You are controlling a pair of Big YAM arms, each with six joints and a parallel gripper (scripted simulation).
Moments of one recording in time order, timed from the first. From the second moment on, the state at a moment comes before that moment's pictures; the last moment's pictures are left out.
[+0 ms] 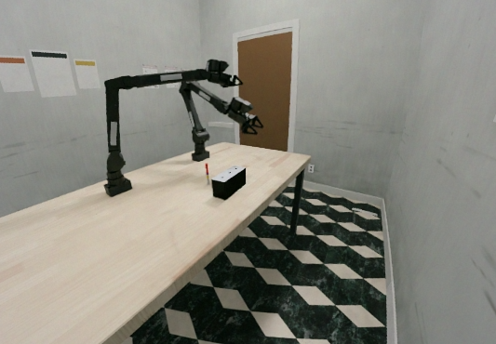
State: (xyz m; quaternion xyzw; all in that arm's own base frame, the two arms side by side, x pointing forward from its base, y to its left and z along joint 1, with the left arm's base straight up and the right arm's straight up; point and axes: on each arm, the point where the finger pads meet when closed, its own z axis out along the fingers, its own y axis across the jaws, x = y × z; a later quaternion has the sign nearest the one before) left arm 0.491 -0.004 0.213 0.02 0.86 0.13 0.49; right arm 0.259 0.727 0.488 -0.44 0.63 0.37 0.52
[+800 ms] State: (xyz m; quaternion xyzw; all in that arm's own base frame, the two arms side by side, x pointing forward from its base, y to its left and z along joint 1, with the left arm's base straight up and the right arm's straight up) left arm 0.355 -0.285 0.118 0.32 0.89 -0.10 0.30; right arm 0.282 0.701 0.472 -0.47 0.64 0.35 0.51
